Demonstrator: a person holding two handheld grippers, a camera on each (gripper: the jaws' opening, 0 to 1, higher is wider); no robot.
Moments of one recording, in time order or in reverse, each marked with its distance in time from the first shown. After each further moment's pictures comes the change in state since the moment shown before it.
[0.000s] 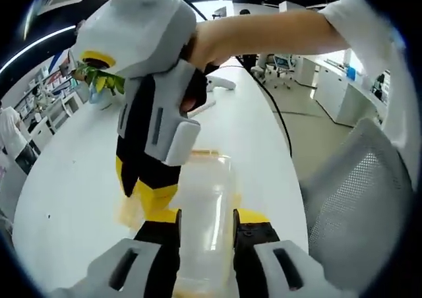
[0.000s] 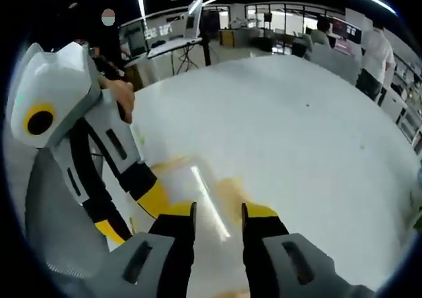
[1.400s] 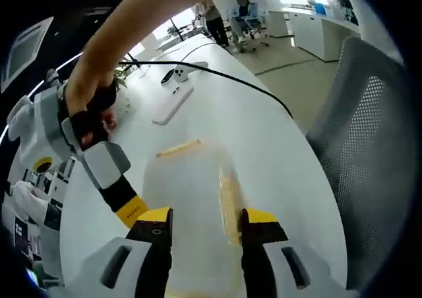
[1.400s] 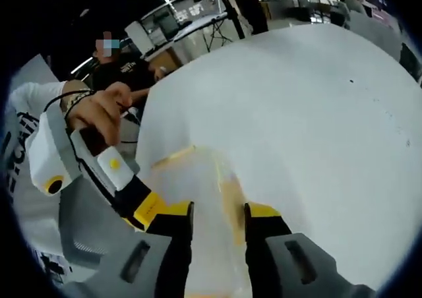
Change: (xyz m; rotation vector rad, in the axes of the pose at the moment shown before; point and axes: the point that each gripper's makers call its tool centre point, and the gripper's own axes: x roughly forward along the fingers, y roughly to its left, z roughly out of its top) left arm 0.013 -0.009 -0.007 0.402 0.093 0.079; right arm 0.013 -0.002 -0.003 0.038 0.173 0.336
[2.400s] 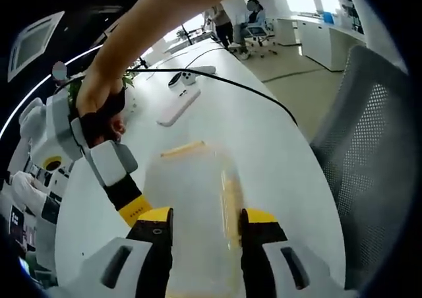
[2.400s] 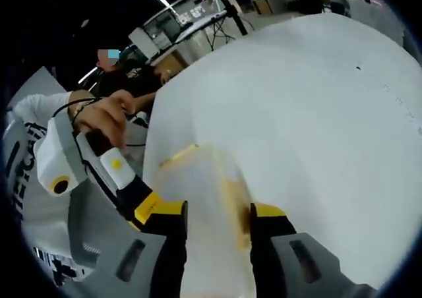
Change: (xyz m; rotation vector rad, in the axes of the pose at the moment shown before) left arm 0.003 0.001 0.000 -0.059 -0.039 0.026; right arm 0.008 0.000 -0.002 0.047 0.005 0.086
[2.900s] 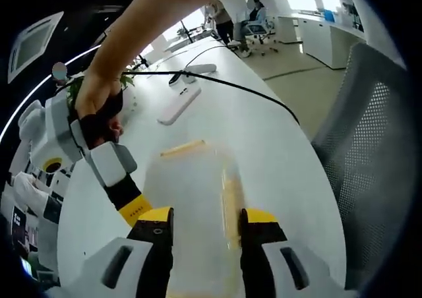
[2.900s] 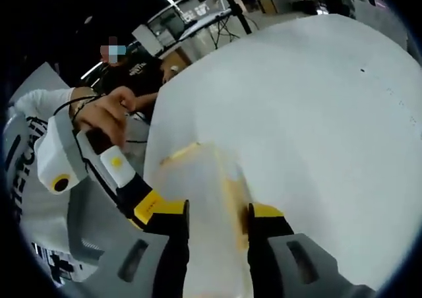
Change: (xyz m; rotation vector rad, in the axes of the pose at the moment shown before) left arm 0.001 0.000 -0.001 0.012 0.019 0.010; right arm 0.000 0.001 -0.001 -0.026 0.001 0.008
